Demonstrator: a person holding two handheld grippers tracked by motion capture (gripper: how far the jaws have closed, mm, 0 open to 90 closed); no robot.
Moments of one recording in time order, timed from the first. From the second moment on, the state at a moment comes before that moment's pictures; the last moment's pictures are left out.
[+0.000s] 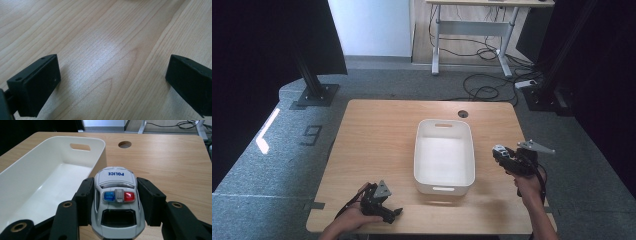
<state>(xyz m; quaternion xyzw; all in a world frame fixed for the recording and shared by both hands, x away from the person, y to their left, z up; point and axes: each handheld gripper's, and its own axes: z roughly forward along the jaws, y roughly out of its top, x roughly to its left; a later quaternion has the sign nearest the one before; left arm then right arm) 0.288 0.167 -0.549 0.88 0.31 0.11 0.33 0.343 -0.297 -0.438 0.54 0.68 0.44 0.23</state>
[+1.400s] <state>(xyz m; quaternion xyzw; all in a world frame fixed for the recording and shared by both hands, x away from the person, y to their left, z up) 0.288 0.167 -0.548 0.89 0.31 0.11 0.33 0.348 -0.263 -0.426 0.51 0.70 0.46 0.23</state>
